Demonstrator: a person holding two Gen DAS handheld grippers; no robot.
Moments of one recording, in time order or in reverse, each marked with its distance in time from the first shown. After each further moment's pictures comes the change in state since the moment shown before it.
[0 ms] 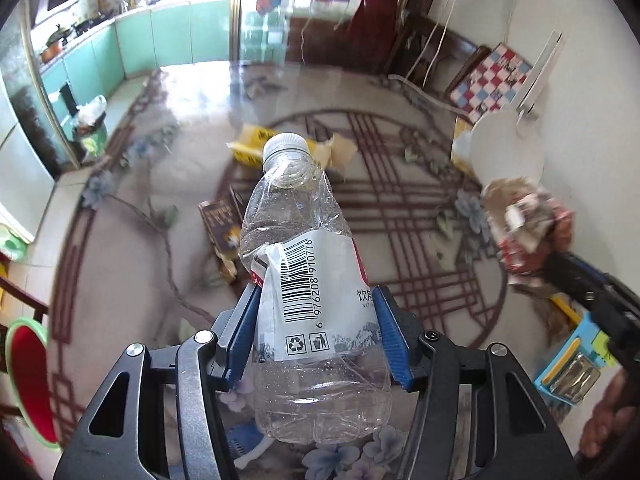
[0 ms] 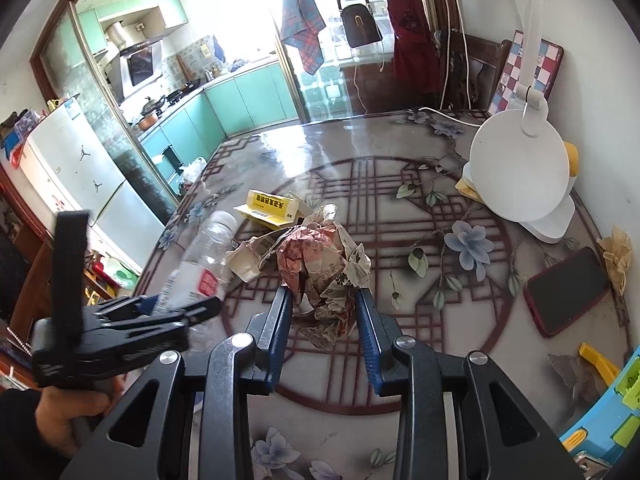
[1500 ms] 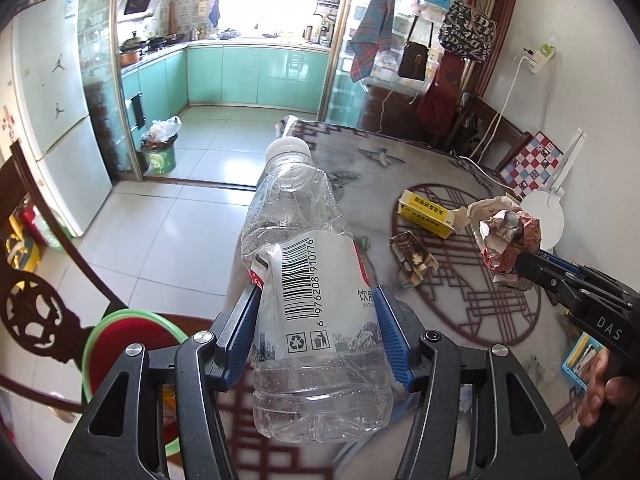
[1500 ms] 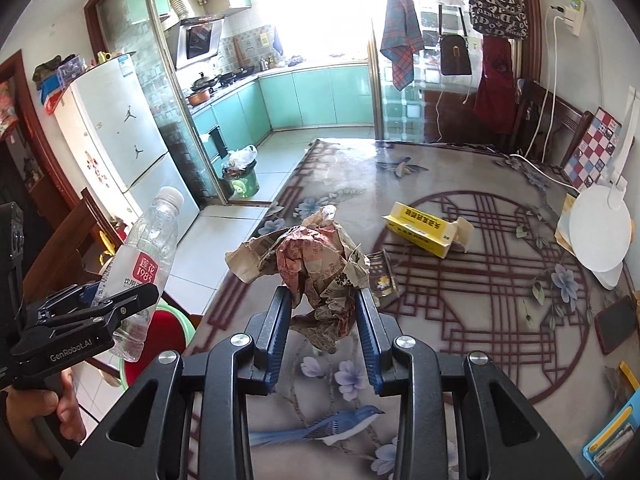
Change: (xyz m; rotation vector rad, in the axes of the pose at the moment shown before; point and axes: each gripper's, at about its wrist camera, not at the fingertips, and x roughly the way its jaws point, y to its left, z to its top) left arm -0.123 0.192 -0.038 -0.120 -0.193 0.100; right arm 0.013 0.247 -0.017 -0.198 -0.018 0.049
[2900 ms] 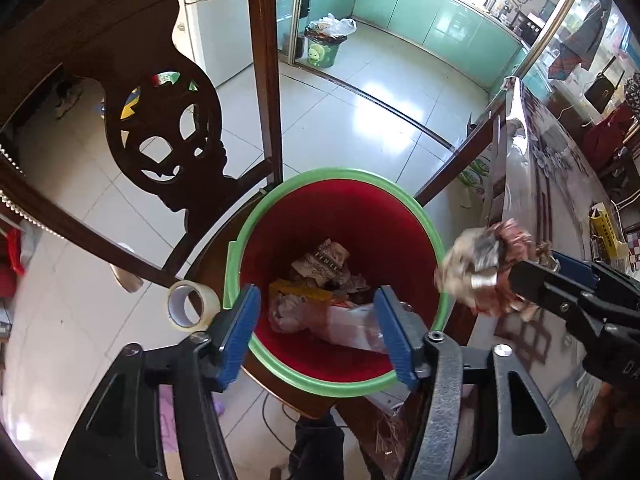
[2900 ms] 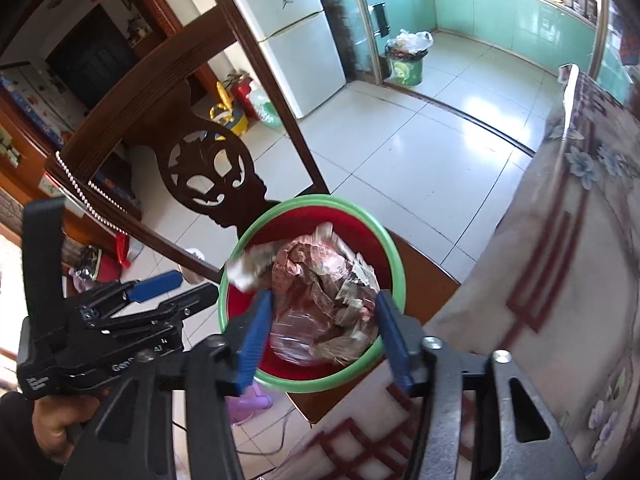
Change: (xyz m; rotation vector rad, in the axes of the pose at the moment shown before) left arm 0.005 0.251 -0.123 -0.440 0.244 0.318; right arm 0.209 0.281 -0.076 -0.346 0.430 0.413
